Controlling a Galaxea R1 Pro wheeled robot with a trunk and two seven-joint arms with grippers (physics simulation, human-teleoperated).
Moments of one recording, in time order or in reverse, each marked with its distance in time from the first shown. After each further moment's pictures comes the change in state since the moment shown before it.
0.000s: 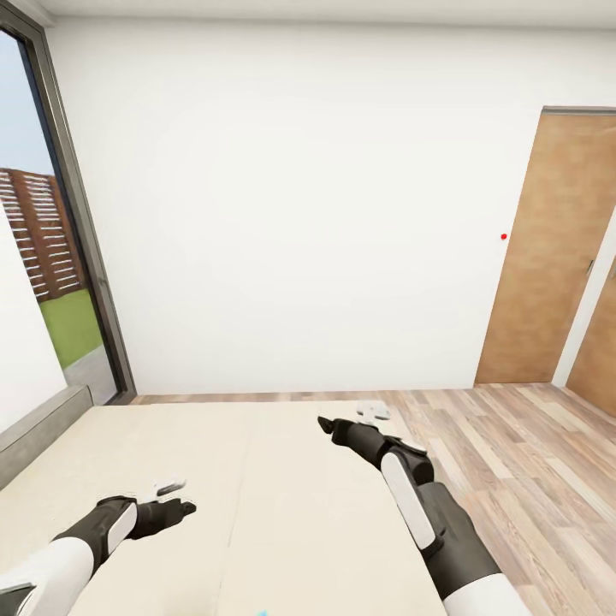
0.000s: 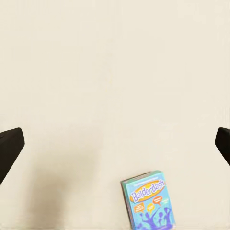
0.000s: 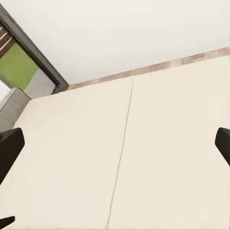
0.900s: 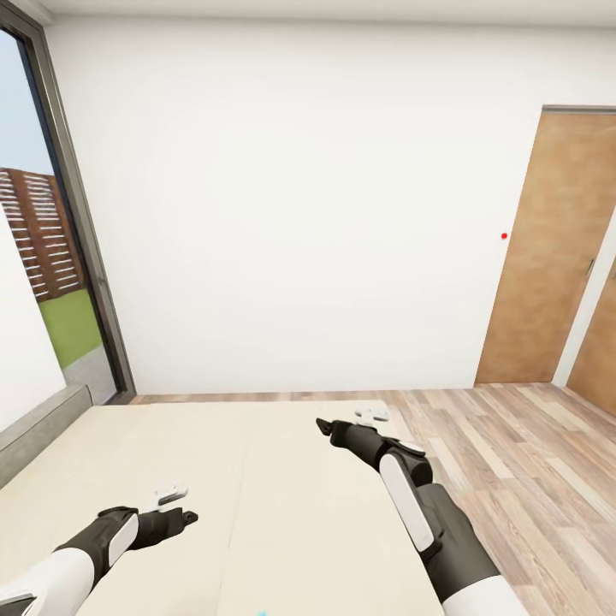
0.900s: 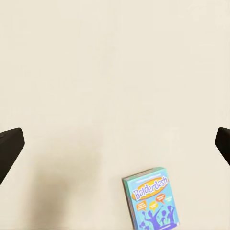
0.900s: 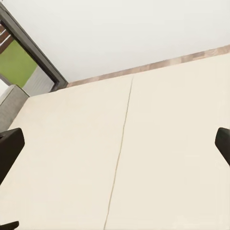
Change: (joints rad) left arm 0.029 -0.012 0.004 0.005 -0.004 -0.031 0.005; right arm 0.005 0.004 0.007 -0.006 0.006 0.006 -0.006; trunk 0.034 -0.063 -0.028
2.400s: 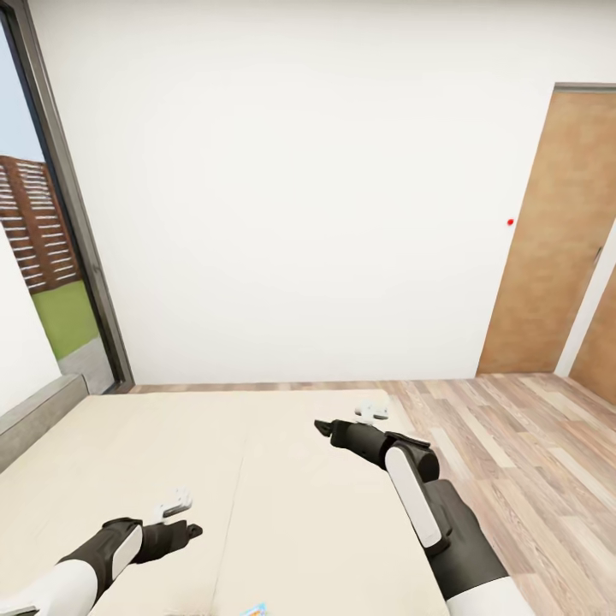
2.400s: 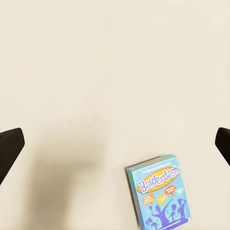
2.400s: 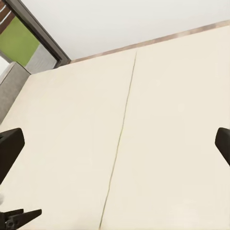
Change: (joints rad) left arm 0.032 -0.020 -0.003 0.000 -0.005 0.011 -0.006; right arm 0.002 -0.002 -0.017 -0.082 -0.020 0.159 0.004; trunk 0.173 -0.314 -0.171
